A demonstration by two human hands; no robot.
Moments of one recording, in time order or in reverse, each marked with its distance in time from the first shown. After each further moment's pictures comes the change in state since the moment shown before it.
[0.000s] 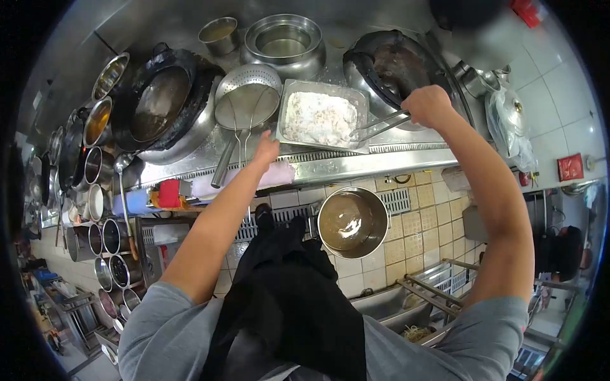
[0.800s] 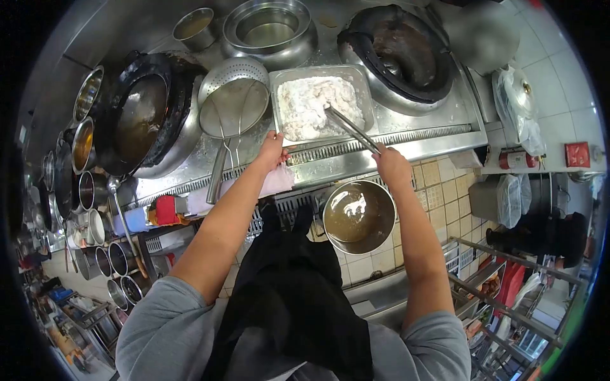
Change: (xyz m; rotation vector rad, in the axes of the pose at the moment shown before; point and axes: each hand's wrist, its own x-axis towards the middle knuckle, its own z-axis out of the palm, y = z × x) left_hand 0.031 0.004 0.031 -0.490 -0.401 -0.332; right_hand 0.020 -0.152 0.161 0.818 0.131 0.464
